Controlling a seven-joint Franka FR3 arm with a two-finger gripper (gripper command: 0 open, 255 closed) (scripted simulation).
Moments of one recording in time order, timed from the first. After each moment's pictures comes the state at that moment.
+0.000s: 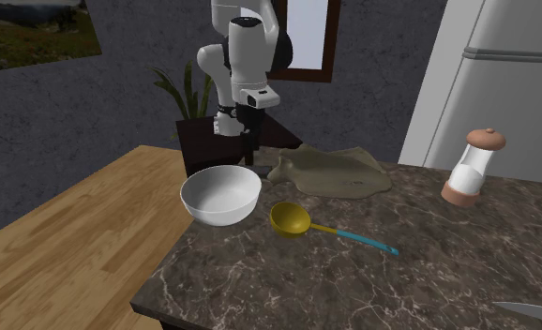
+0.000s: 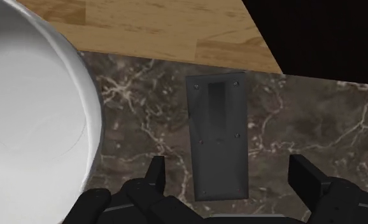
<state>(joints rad) 0.21 0.15 -0.37 -2.28 0.08 2.42 -1.24</state>
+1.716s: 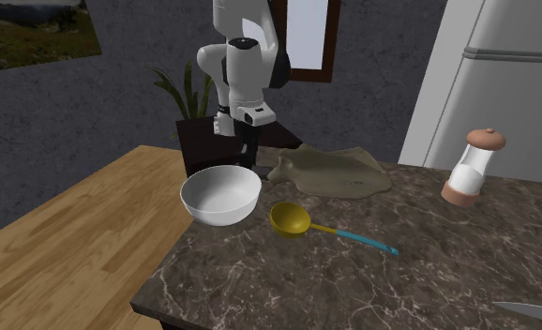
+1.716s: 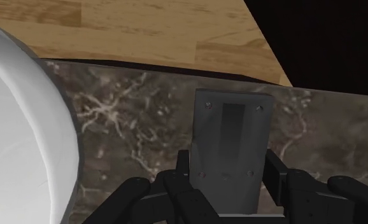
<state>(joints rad) 0.19 0.23 -0.36 -2.30 0.14 2.52 -1.29</state>
